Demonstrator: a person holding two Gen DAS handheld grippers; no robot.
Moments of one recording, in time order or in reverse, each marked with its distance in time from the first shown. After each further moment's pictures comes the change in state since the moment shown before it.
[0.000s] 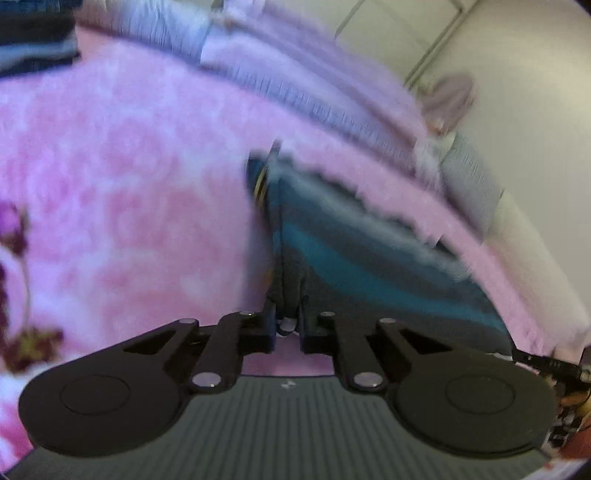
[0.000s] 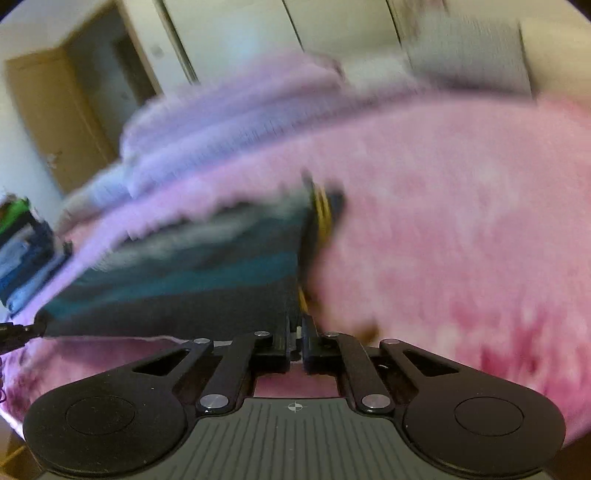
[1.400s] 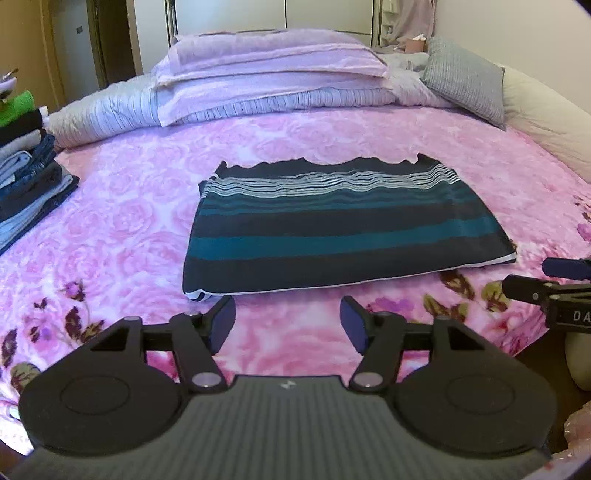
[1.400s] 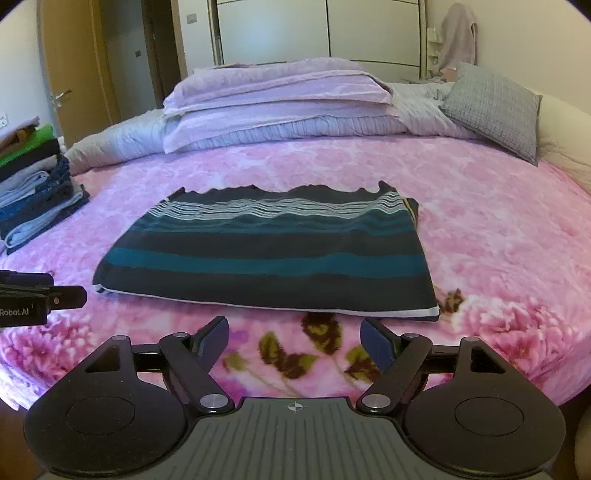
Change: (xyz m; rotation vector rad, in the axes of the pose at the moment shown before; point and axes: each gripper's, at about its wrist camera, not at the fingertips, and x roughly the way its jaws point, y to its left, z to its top) left arm -0.084 -0.204 -0.047 0.421 0.007 0.310; right arm -0.059 0.208 -0.050 -0.199 -0.050 -0.157
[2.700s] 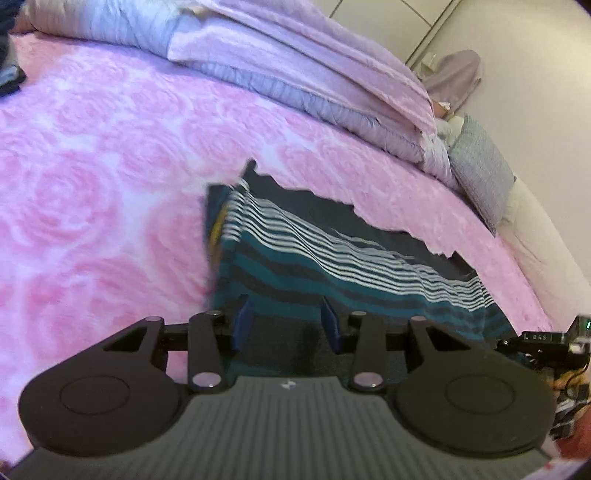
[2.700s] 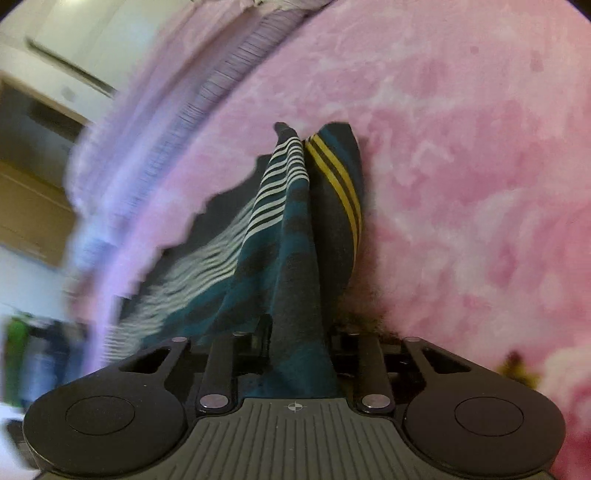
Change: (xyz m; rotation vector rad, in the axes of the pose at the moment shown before) left arm 0.191 0.161 0.059 -0.399 0.005 -0.308; right arm 0.206 -0.194 0.085 0.612 0.255 0.162
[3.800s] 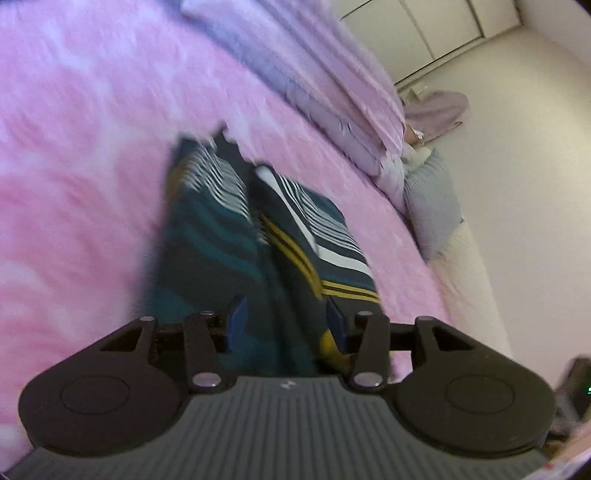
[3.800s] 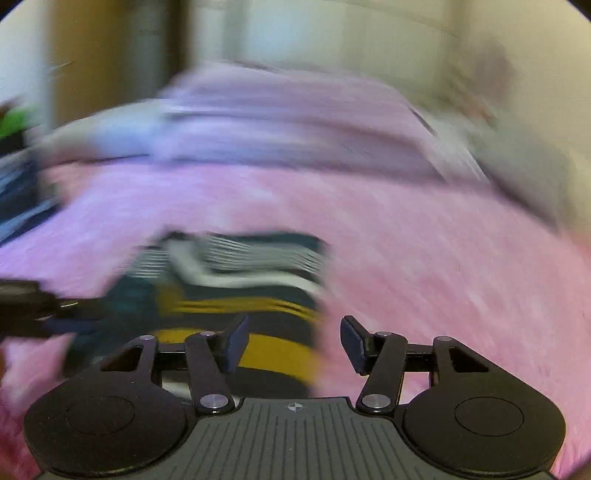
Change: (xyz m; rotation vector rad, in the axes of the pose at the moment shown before) left arm 0.000 0.009 -0.008 -0.302 0.099 -0.254; right arm -0.049 0.194 -0.146 -0.650 -0.260 -0.287
